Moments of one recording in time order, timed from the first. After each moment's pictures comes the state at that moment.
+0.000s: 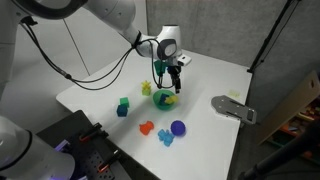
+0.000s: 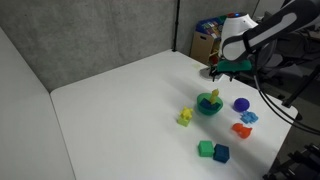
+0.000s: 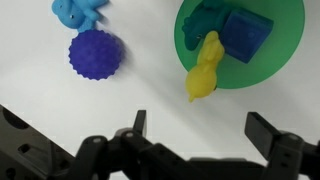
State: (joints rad) arm 0.19 0.62 -0.25 -1.81 -0.08 2.39 0.70
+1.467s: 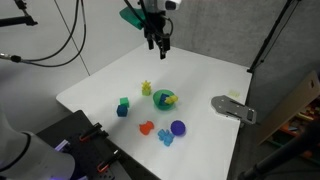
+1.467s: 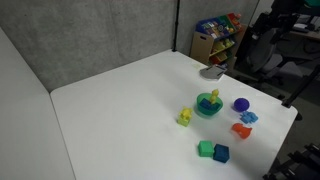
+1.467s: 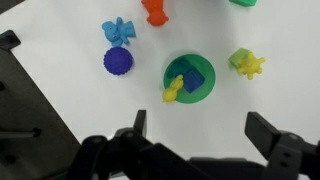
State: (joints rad) arm 0.00 -0.12 -0.07 -2.13 0.00 2.05 0.18
